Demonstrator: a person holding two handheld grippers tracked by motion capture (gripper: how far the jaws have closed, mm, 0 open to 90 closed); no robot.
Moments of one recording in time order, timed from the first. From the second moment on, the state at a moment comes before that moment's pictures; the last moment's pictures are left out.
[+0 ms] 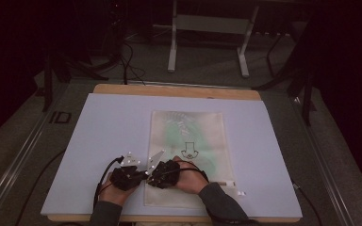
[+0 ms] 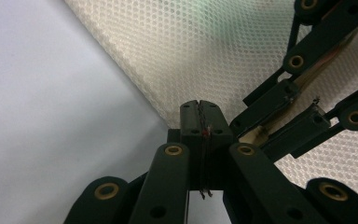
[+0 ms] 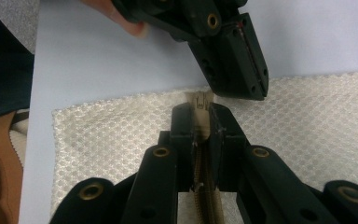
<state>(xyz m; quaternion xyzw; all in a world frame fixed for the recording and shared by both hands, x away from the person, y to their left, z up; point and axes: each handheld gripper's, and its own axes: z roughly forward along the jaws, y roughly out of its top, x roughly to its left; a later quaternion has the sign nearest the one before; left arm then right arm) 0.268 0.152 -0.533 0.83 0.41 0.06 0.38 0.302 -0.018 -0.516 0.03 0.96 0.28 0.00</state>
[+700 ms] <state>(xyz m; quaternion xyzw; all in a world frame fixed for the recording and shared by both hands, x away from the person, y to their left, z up) 0.267 0.147 -0.531 0.83 0.42 0.08 0.36 0.302 -0.032 -0.513 0.02 0.97 0.26 0.00</state>
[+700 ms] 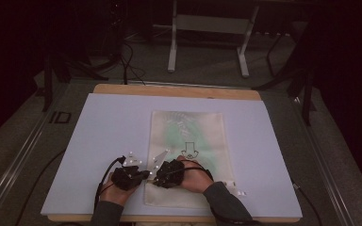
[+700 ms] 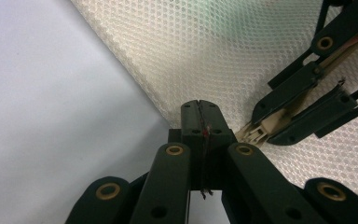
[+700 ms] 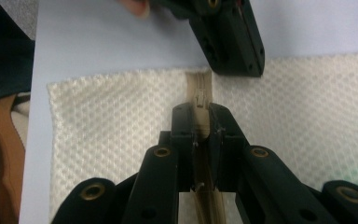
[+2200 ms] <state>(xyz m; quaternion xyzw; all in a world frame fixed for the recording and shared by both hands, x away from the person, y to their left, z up) 0.267 0.147 -0.531 0.83 0.42 0.08 0.36 0.292 -0.056 -0.506 0.01 0.98 0.22 0.03</state>
